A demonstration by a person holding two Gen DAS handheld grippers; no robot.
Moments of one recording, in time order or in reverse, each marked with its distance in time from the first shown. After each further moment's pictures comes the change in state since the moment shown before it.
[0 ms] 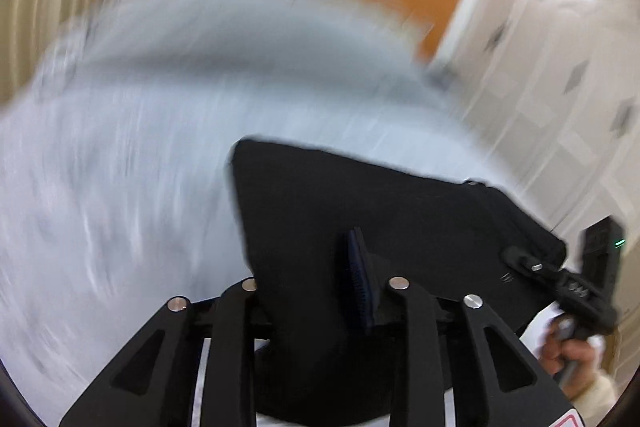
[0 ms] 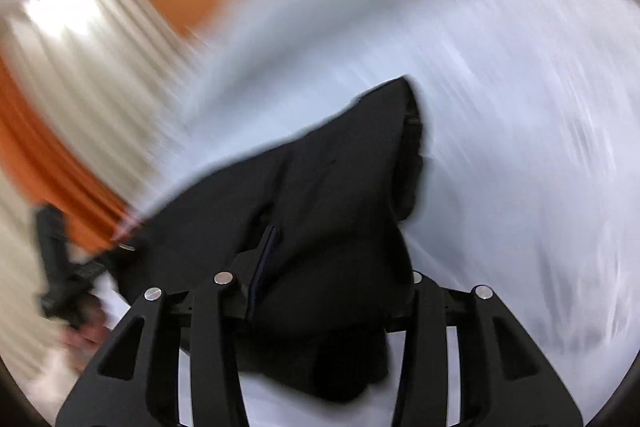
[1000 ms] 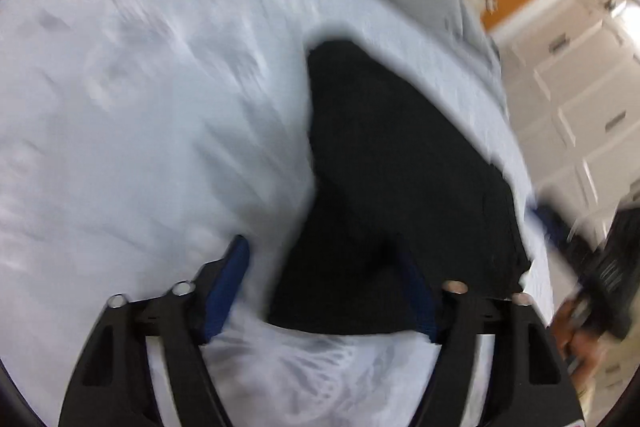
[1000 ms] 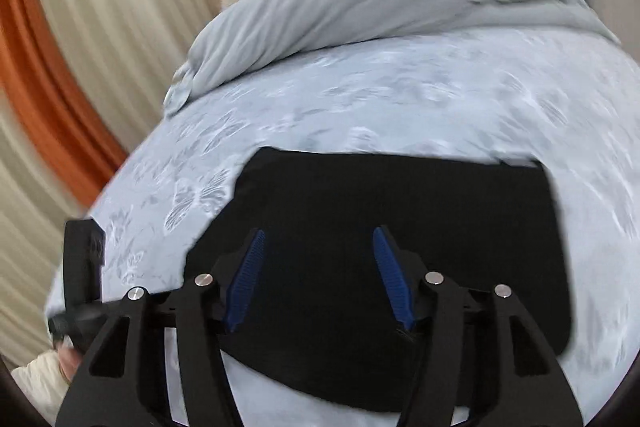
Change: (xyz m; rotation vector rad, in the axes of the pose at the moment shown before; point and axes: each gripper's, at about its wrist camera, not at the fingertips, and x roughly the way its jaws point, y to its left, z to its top) left arm 0.024 0.047 -0.056 -0.261 0.200 -0.086; right arm 0.015 0.147 0.015 -0.299 -0.024 0.014
